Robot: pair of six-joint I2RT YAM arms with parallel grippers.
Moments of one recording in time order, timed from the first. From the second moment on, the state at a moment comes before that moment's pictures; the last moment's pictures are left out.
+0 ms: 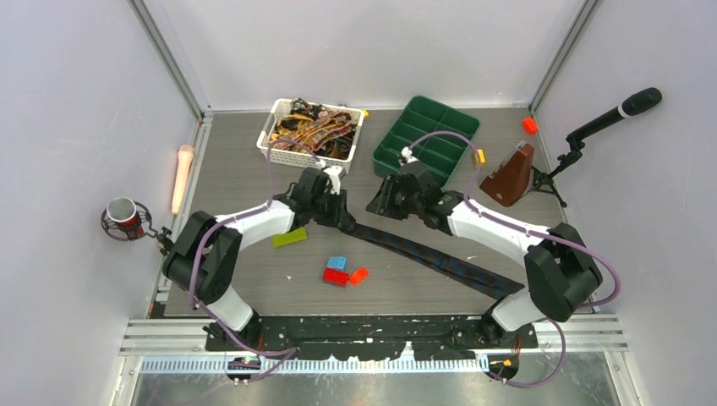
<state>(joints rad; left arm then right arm) -0.51 1.61 0.86 -0.06 0.24 -0.33 0.67 1.49 0.95 -0.10 -0.11 0.82</state>
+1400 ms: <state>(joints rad) -0.93 1.82 1.14 -0.48 -0.63 -0.03 0.66 1.00 0.74 -0.28 0.44 0.84</state>
